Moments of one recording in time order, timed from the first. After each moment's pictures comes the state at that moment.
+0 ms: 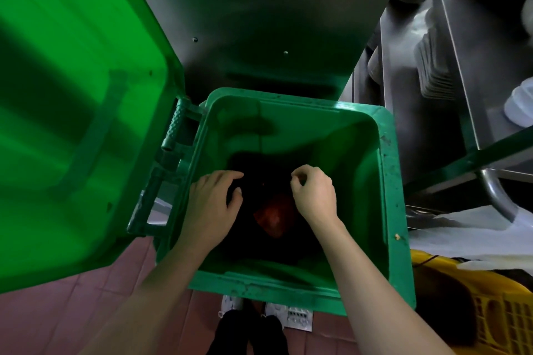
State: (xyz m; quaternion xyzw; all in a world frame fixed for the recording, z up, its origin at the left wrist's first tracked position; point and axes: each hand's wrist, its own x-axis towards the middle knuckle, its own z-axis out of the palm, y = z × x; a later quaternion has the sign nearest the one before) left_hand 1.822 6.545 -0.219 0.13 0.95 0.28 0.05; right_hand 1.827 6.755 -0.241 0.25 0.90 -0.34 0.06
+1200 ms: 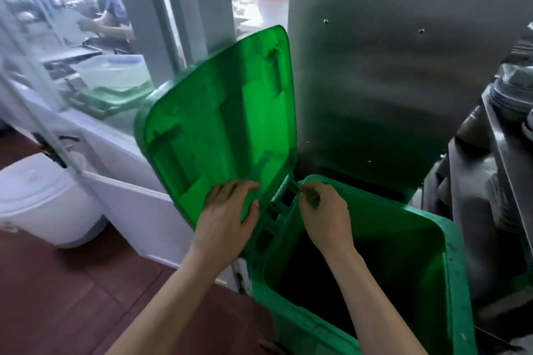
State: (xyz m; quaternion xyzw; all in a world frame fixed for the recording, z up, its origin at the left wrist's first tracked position) left_hand 1.915 6.418 -0.030 0.06 0.94 0.25 -0.22; right_hand 1.859 6.614 -0.058 -0.03 0.90 -0.43 -0.12
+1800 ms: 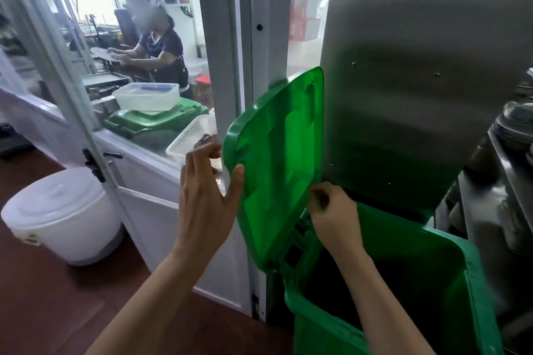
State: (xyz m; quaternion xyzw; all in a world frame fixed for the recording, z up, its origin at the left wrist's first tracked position) left_hand 1.972 6.316 0.061 0.01 0.85 0.33 -0.41; right_hand 1.901 6.531 -0.003 -0.07 0.87 -0.45 -0.17
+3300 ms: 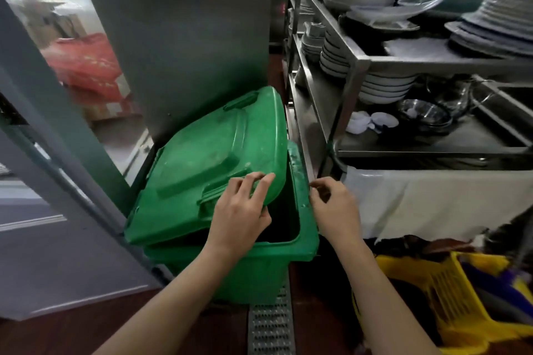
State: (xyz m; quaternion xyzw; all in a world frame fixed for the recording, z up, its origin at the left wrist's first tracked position) left_hand 2.028 6.634 -0.061 0.36 0.88 0.18 -0.25; right_hand 2.086 6.831 -0.064 0.25 0.88 -0.35 -0.19
